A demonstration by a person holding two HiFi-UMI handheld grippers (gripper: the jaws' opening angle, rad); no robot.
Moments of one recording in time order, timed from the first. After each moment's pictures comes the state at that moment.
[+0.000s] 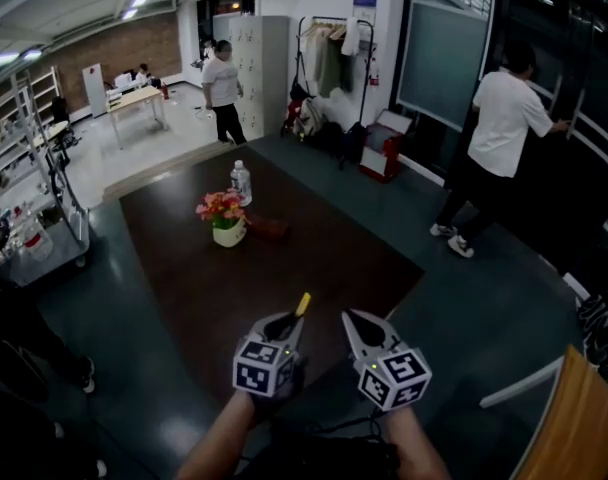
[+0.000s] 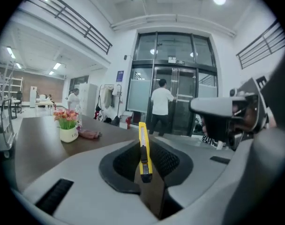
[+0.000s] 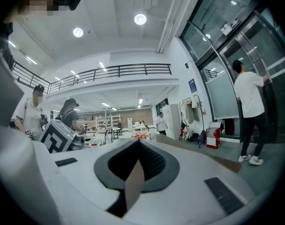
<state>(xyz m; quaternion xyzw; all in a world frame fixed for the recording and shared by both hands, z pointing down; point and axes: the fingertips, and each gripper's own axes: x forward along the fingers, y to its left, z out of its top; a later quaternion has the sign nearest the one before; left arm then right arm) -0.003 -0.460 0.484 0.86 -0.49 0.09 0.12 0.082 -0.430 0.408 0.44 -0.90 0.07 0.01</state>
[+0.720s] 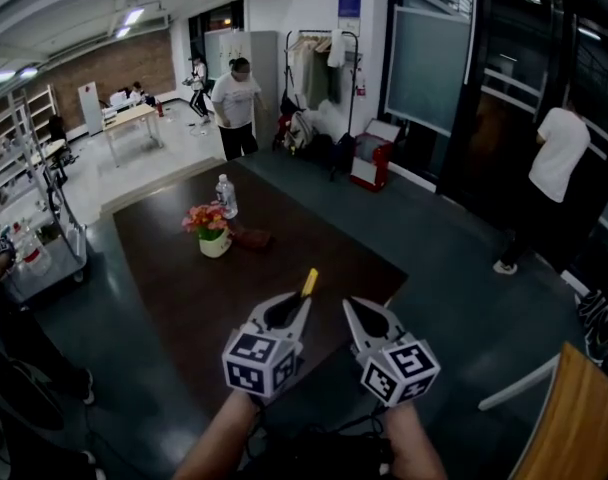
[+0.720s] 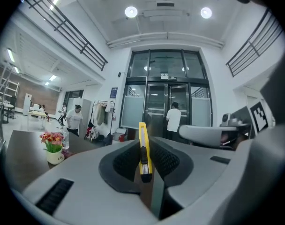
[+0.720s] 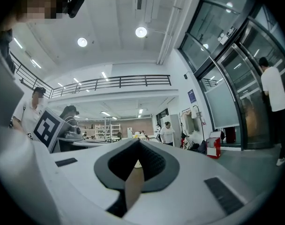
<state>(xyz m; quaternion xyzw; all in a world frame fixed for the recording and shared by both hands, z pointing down) 0.065 -0.446 0.370 0.88 -0.47 0.01 0.06 0.137 -0.421 0.349 0.43 -0.90 0.04 -0.04</state>
